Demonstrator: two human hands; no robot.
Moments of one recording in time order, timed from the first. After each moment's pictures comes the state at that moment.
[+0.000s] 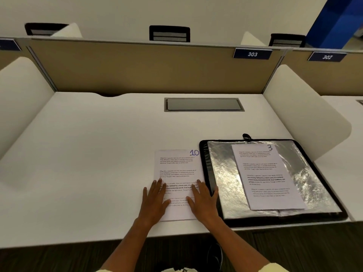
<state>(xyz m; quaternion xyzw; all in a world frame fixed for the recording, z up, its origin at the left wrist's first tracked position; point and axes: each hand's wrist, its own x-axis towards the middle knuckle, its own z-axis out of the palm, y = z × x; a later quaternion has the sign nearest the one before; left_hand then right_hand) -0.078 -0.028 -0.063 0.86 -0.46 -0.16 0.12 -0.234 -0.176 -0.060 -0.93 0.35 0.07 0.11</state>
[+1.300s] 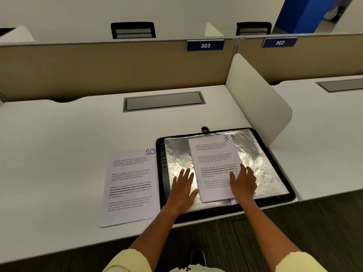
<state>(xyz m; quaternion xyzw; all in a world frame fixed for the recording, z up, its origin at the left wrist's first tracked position) -0.258 -0.223 -0.023 0.79 -0.56 -0.20 0.15 -0.433 -0.384 -0.012 -0.72 0.64 -0.11 0.23</state>
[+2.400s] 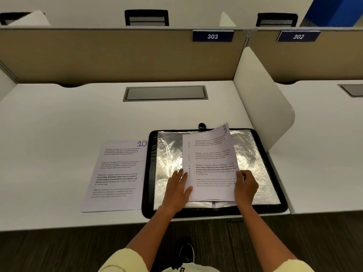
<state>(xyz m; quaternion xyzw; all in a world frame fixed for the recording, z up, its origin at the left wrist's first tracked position) -0.309 -0.257 -0.043 0.83 -0.45 -0.22 0.23 -0.474 -0.432 -0.025 -0.64 0.59 -0.32 0.37</state>
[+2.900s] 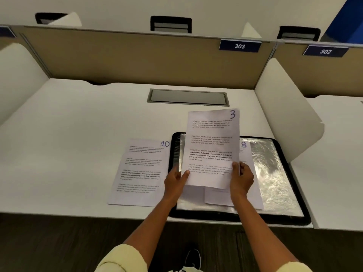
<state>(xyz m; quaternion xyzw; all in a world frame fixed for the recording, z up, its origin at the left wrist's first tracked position) -0.252 -0.214 -0.004 0.72 -0.13 -0.31 0.60 -0.381 -0.381 0.008 -0.57 0.54 -0.40 0.47</state>
